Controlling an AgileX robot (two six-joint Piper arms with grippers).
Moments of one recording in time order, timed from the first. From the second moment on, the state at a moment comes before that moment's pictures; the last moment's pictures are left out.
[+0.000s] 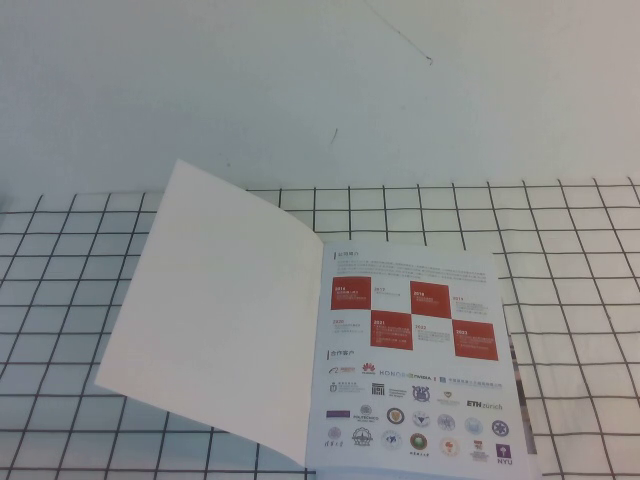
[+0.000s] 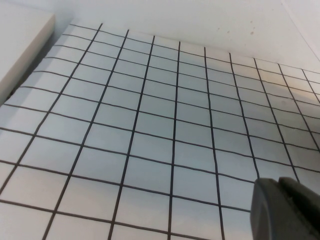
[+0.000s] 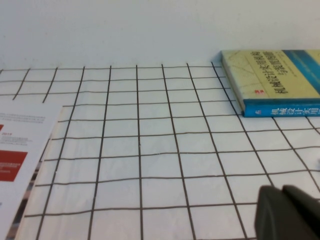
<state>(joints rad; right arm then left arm) -0.12 -0.01 0.03 -0.02 0.37 0.01 -0.03 -0.01 0.02 0.02 0.37 -0.33</state>
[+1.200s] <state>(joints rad) -0.12 -0.01 0.03 -0.02 -0.26 0.11 -0.03 -0.01 0.03 -0.19 -0.24 -0.40</state>
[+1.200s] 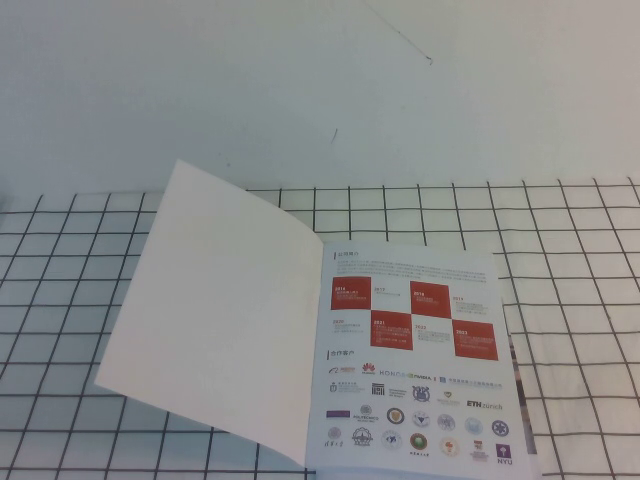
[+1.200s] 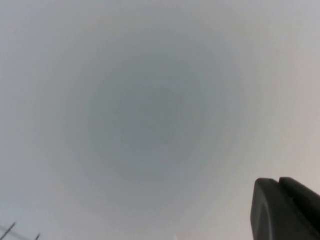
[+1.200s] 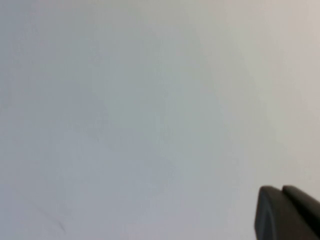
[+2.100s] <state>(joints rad) -0.12 0.10 -0.69 -0.66 -0.26 0.81 -0.03 0.16 -0.63 0.37 -0.04 -0.49</state>
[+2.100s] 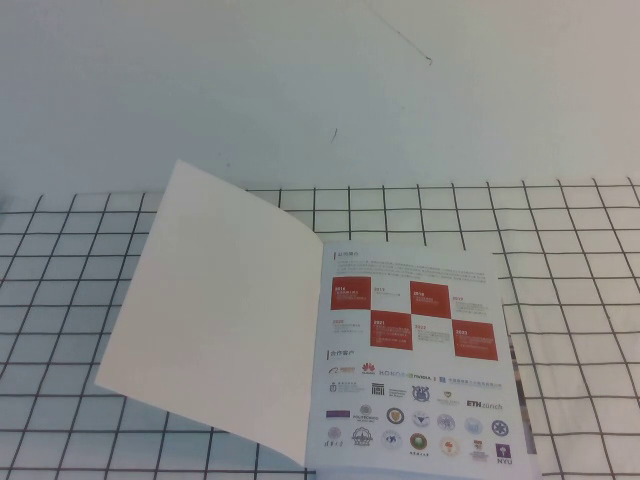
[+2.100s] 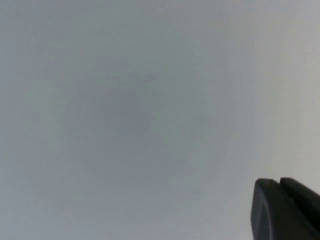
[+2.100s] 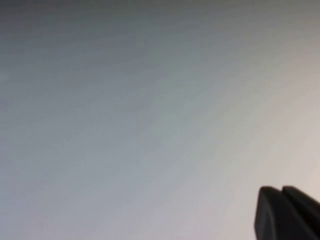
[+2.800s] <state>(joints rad) -0.12 0.29 -0.57 -0.50 0.68 0.84 -0.14 0.58 -0.65 0.02 0.72 -0.49</state>
